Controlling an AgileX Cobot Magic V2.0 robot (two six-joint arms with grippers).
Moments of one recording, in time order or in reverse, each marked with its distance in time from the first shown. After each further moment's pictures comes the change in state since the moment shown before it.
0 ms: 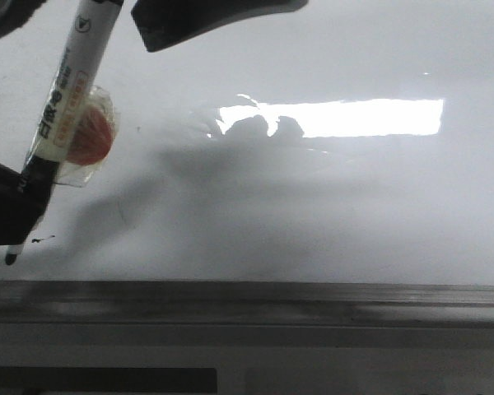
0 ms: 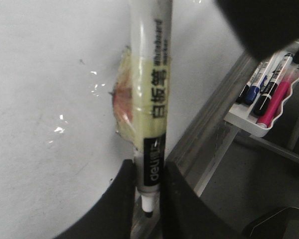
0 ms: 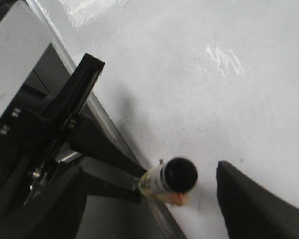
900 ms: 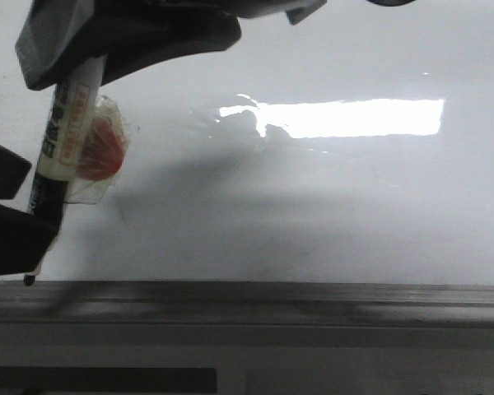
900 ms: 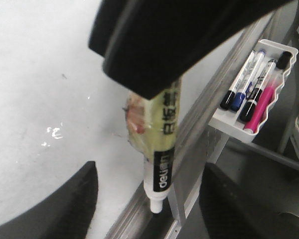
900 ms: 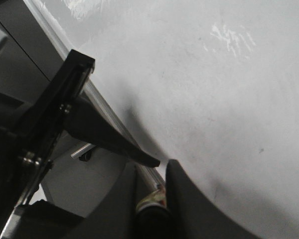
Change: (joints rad) left arm -0.034 -0.028 0.000 -0.007 -0.004 0.006; right arm 0.000 0.057 -0.016 0.069 0.015 0.000
